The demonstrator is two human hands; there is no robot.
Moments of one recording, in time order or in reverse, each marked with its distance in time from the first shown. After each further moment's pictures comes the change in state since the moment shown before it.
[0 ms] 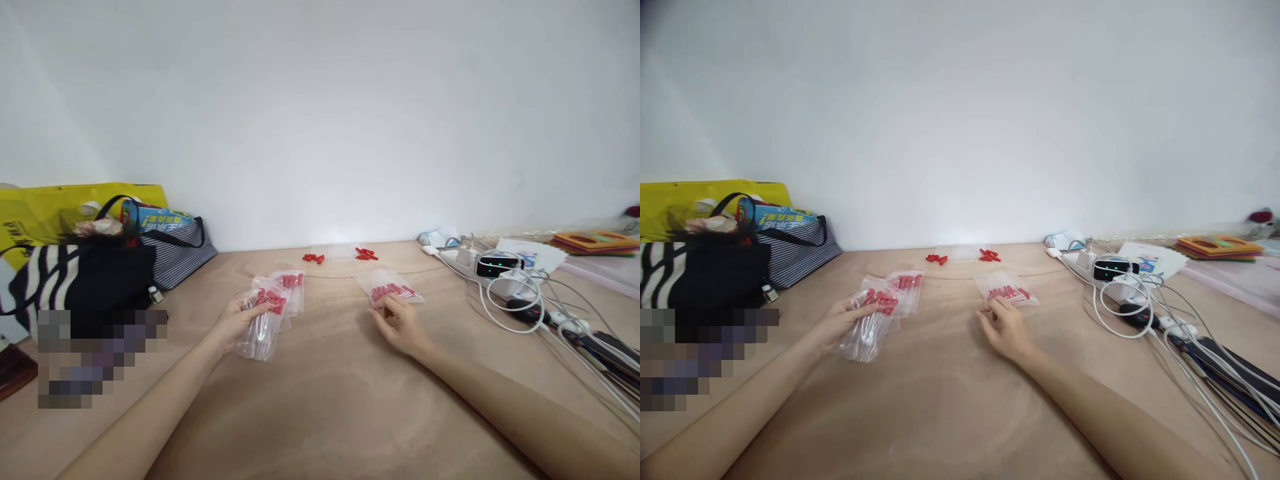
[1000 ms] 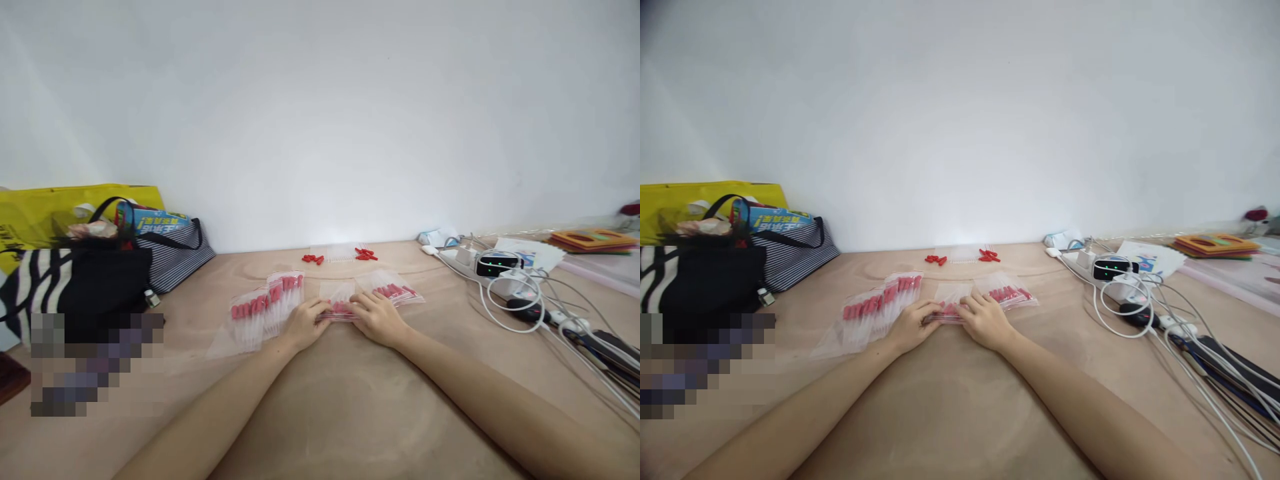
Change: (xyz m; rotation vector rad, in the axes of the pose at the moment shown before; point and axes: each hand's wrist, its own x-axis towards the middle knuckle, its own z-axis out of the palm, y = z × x) left_hand 0.014 -0.036 0.089 0.876 -0.262 1.010; right_hand 0.024 0.004 0.028 -0.440 -0.215 -0.394
